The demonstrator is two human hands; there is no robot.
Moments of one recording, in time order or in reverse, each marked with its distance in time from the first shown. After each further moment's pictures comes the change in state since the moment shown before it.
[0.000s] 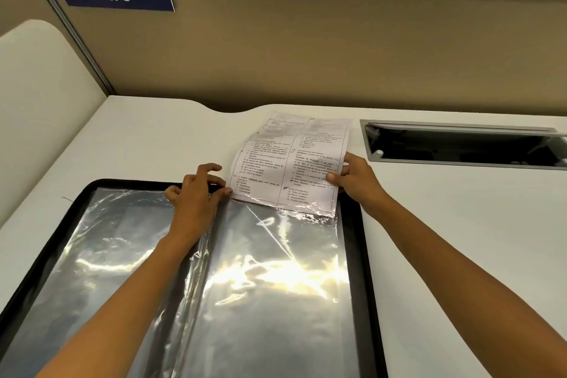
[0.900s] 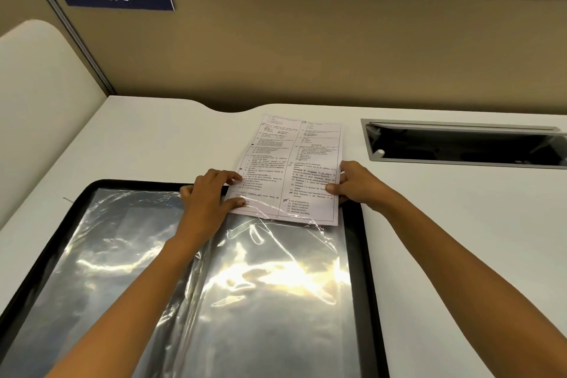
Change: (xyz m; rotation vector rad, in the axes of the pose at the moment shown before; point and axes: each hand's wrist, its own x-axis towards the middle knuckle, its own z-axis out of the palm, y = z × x) left_hand -0.003 0.010 0.002 0.084 -0.120 0.105; right_hand 0.004 -0.003 -0.007 -0.240 -0.211 0.092
